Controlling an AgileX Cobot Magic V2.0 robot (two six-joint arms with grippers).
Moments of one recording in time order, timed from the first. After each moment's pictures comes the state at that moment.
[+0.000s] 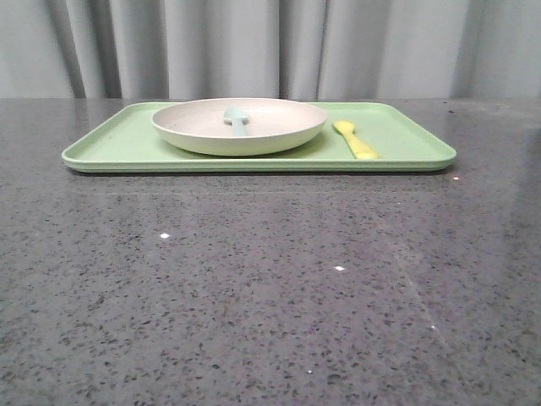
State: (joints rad) left arm -0.07 0.00 0.00 0.00 0.06 0.01; right arm 0.38 0.39 -0.62 -0.32 0.89 0.42
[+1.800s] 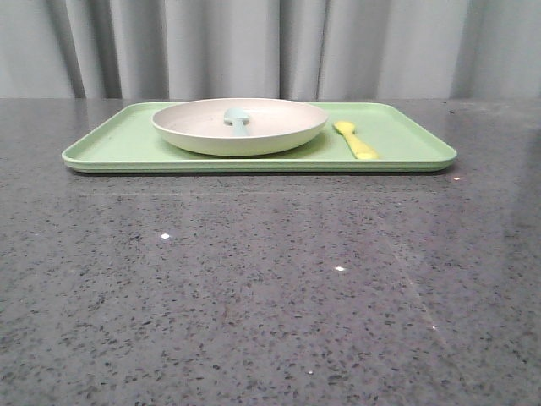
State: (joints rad) left arm -0.07 0.00 0.00 0.00 0.06 0.01; right arm 0.05 -0.01 0.03 -0.01 0.14 -0.06
